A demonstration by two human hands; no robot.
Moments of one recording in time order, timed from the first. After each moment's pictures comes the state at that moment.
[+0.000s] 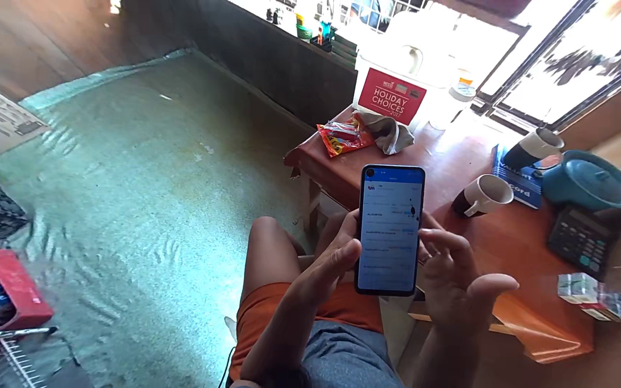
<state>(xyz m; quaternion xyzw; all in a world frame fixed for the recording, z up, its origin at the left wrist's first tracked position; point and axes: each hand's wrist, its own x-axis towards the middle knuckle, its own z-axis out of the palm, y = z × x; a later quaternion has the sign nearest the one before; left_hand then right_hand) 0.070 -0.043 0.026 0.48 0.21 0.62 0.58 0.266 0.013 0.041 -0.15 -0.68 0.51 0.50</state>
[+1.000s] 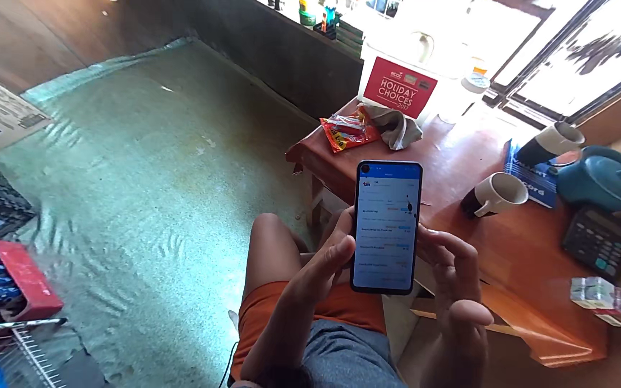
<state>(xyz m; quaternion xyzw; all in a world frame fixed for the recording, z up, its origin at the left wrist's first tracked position) 0.062 -0.040 0.021 0.45 0.21 0.64 0.59 0.270 0.013 0.031 -0.16 -0.76 0.43 0.46</state>
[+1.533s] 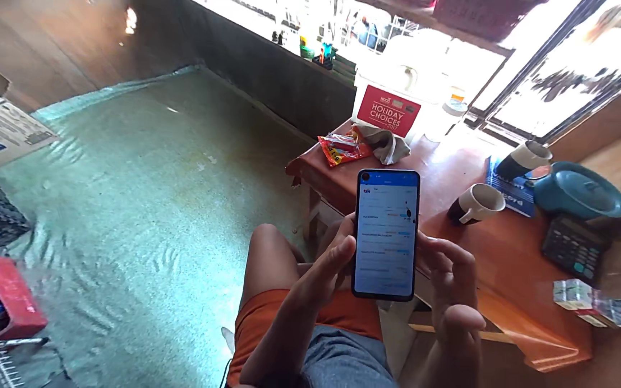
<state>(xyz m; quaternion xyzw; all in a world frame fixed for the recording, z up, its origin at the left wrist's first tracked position) 0.074 -0.048 0.033 0.45 0.20 0.64 0.58 0.275 0.000 0.041 -0.16 -0.76 0.39 0.49</state>
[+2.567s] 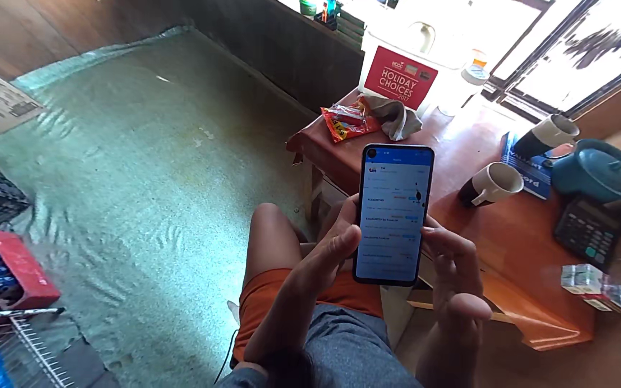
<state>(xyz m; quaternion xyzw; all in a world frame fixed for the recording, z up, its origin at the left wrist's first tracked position) 0.066 -0.053 0.027 0.48 0.20 0.64 0.57 0.271 0.002 0.032 -0.13 -0.78 0.40 0.47</state>
